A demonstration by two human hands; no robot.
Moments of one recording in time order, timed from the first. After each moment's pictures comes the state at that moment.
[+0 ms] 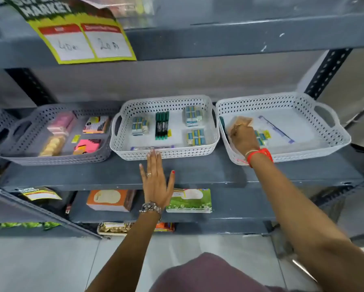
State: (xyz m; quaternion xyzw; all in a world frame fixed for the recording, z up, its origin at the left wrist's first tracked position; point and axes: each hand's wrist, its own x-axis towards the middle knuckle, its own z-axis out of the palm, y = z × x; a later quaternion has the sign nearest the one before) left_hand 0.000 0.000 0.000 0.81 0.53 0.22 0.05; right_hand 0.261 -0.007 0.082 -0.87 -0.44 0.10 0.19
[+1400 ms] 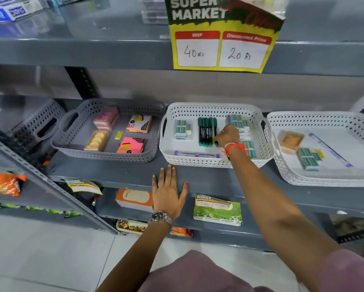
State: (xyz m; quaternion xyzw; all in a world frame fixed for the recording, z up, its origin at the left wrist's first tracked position) left_hand -0.095 0.041 -0.015 0.80 0.59 0.11 0.05; right_hand 0.120 0.128 0.080 -0.85 -0.35 0.24 0.30
